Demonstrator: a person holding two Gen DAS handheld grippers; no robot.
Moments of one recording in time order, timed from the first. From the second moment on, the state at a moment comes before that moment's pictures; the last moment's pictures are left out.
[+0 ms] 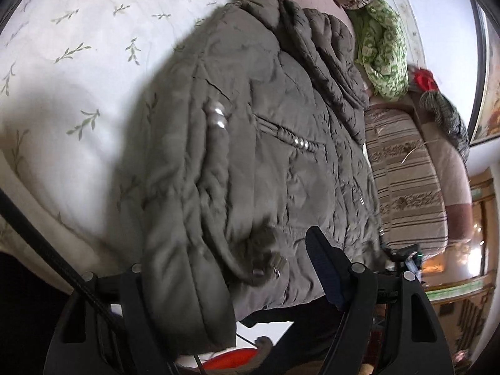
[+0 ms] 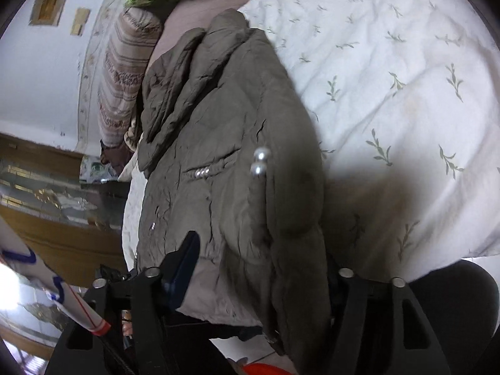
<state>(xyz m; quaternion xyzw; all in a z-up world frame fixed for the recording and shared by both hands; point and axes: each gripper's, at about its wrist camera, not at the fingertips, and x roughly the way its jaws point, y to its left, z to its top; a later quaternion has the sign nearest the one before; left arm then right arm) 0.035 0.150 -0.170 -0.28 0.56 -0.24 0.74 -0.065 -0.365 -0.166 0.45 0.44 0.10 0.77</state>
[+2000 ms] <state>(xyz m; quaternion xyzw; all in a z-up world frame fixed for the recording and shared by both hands) -0.011 0.108 -0.062 -0.10 0.47 -0.14 0.87 -0.096 -0.302 -0.098 0.32 0.42 0.07 0.85</state>
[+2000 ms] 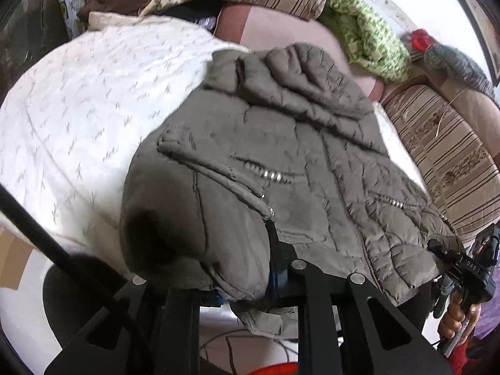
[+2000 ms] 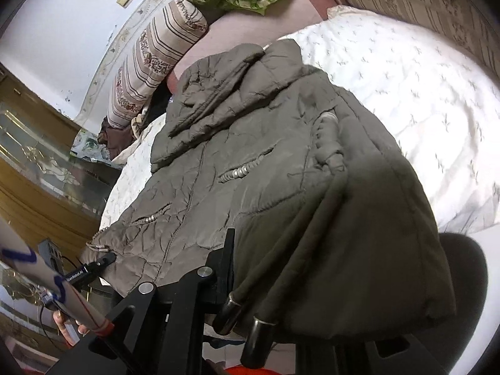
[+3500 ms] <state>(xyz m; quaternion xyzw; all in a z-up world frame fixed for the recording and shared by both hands) 0.401 0.003 -0.051 -0.02 0.43 0.00 0.90 0.272 -0.326 -0.072 0.18 0.31 -0.06 0.93</state>
